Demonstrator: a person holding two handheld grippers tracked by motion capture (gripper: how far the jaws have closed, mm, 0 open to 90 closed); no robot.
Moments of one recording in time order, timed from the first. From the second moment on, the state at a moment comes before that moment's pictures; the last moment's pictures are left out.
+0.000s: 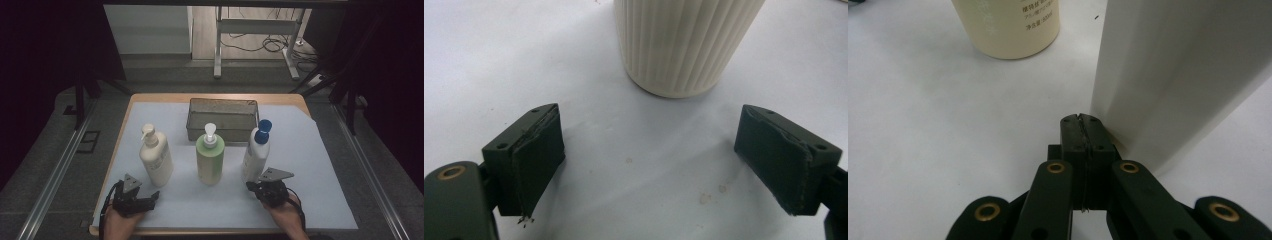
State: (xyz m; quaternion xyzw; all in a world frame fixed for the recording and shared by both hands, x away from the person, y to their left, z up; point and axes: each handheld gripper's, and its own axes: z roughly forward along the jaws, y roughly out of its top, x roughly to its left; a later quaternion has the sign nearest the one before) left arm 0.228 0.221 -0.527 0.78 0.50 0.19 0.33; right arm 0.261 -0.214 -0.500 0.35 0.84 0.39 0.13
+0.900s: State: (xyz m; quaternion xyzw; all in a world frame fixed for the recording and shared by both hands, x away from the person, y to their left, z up) left arm 0.228 0.220 -0.527 0.78 0.50 0.19 0.33; right arm 0.278 -0.255 -0.501 0.40 0.83 0.37 0.16
